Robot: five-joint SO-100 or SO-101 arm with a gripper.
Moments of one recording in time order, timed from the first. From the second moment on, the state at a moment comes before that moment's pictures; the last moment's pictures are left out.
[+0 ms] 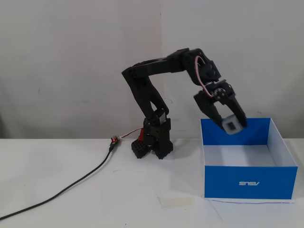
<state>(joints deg) -66.6 113.7 101.2 74.4 4.7</state>
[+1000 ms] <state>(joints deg) -73.7 98.3 98.1 79.8 7.0</state>
